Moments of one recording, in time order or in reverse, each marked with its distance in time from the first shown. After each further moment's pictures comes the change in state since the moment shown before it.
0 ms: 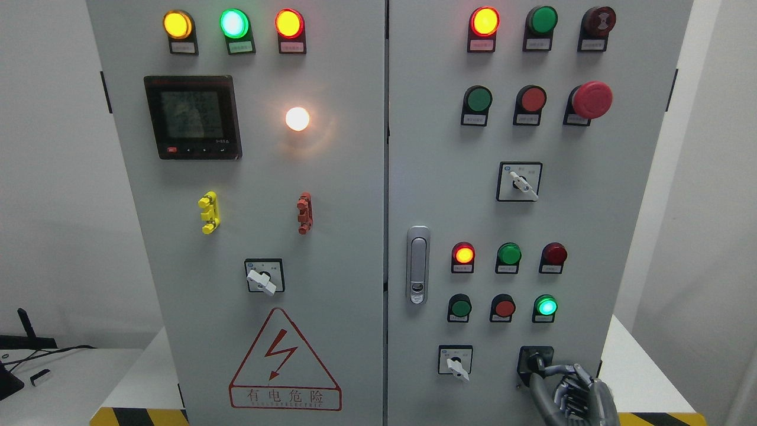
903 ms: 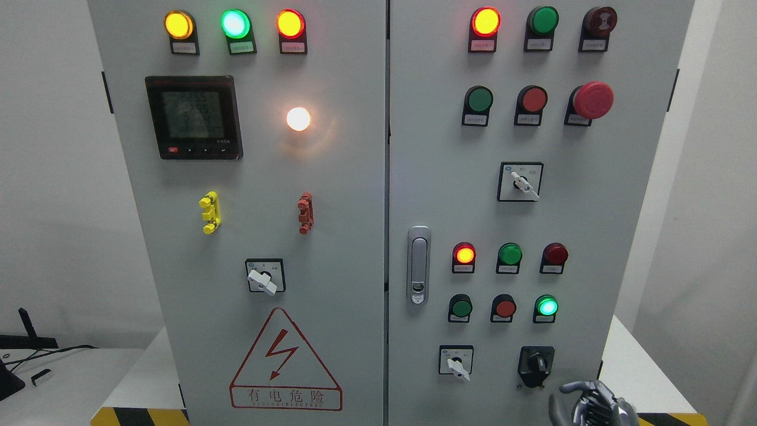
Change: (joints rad) left arm 0.000 0.000 0.000 0.000 0.000 0.000 0.000; right arm 0.135 -0.058 -0.012 -0.004 -0.010 -0.328 0.016
